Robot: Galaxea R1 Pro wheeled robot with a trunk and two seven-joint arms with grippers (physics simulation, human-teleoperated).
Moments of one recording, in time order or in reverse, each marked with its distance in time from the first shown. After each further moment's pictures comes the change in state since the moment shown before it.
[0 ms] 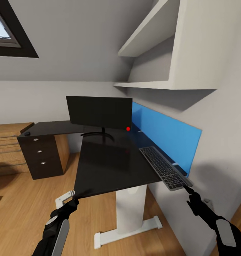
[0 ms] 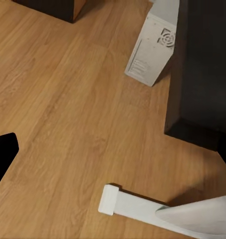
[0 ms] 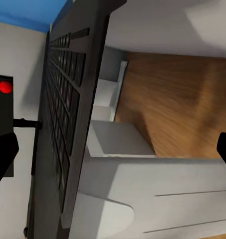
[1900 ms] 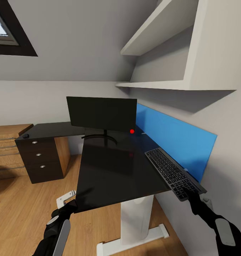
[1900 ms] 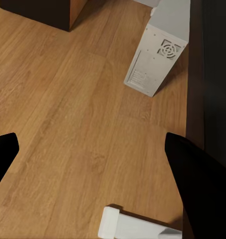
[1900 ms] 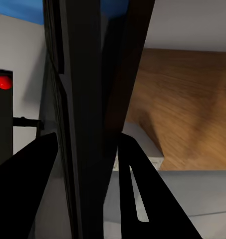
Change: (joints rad) left arm 0.000 0.001 -0.015 0.005 -0.007 -0.001 0.002; right arm 0.000 0.000 0.015 -0.004 -0.004 0.001 0.001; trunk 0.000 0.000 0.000
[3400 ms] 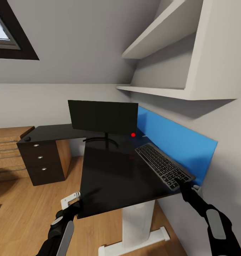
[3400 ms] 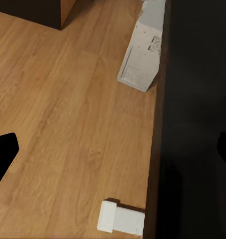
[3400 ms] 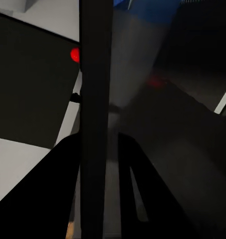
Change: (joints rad) left arm 0.000 0.000 -0.044 0.033 0.006 0.000 0.000; right arm 0.000 0.039 0.121 -0.116 0.016 -0.013 0.120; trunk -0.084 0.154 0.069
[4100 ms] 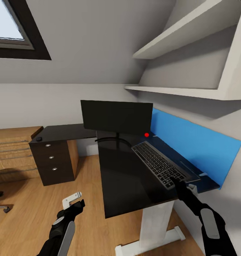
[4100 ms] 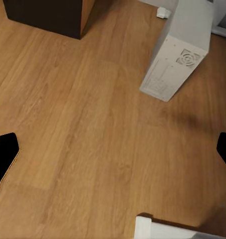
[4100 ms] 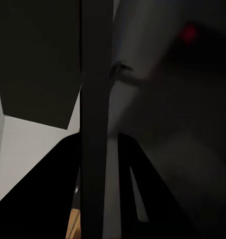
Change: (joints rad) left arm 0.000 0.000 -0.016 0.005 -0.001 0.000 0.001; right arm 0.001 0.054 0.003 -0.027 0.005 -0.001 -0.002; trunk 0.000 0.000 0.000
